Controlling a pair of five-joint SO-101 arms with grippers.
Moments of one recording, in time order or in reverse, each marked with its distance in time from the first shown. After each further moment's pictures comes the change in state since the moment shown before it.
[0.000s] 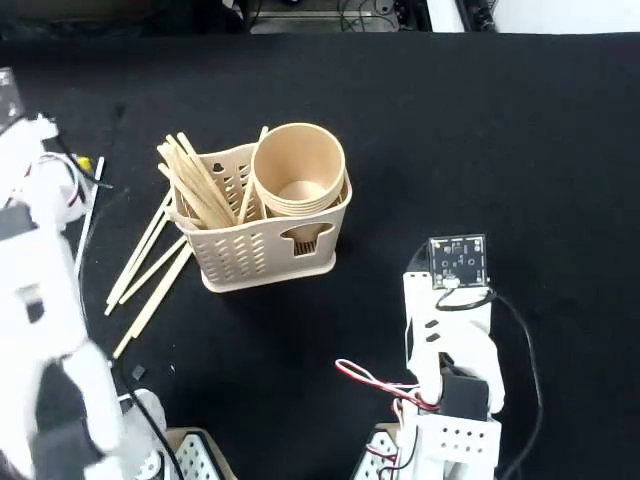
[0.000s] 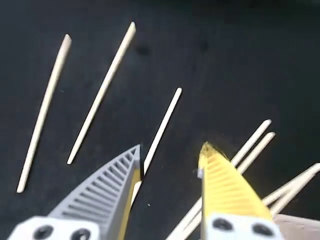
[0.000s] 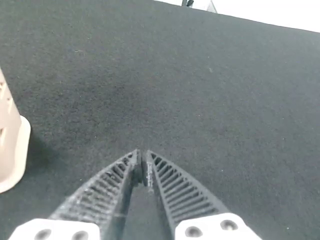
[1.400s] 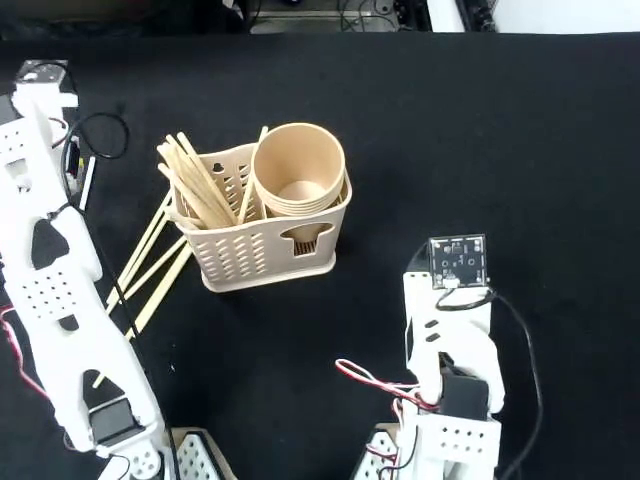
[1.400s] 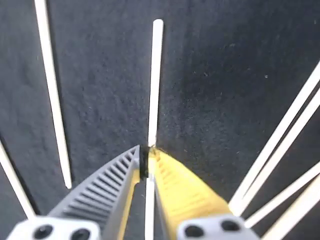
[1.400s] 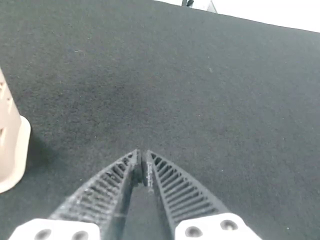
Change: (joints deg) left arm -1.8 75.7 -90.5 49.5 -22.1; right arm 0.0 0.0 0.0 0.0 0.0
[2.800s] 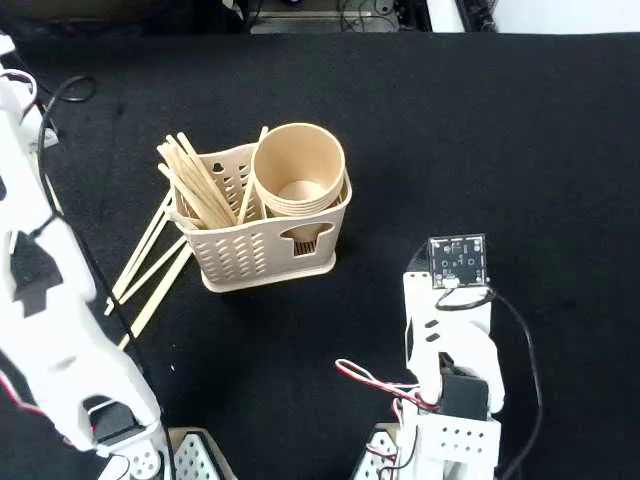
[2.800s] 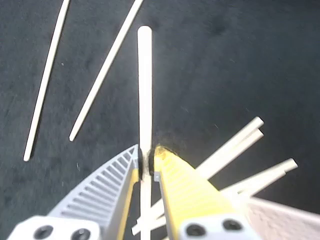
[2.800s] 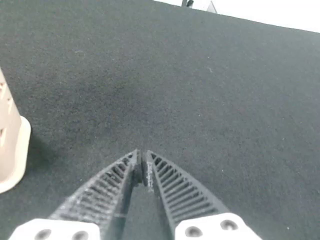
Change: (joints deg) left arm 1.4 -29.2 10.1 0.9 28.9; right arm 0.0 0.0 0.0 0.0 0.0
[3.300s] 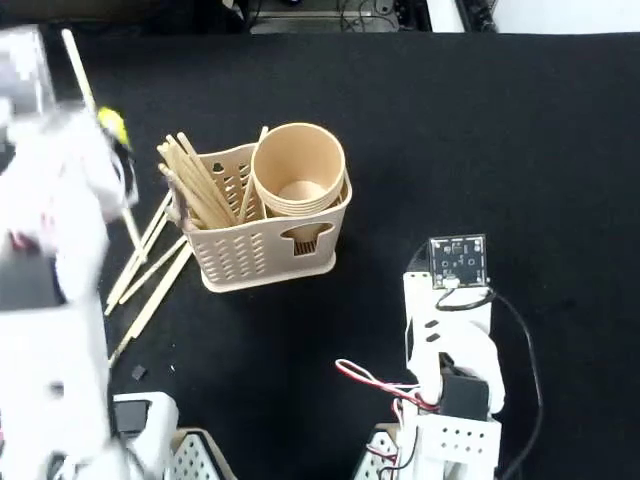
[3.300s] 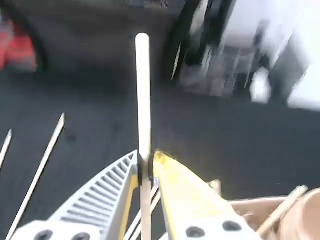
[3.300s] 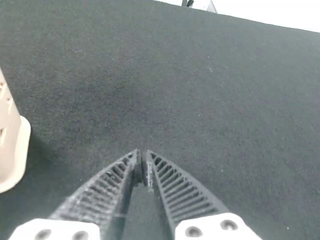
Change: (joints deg) left arm 18.0 -67.0 69.6 -41.3 0.7; right arm 0.0 0.0 0.0 0.0 0.0
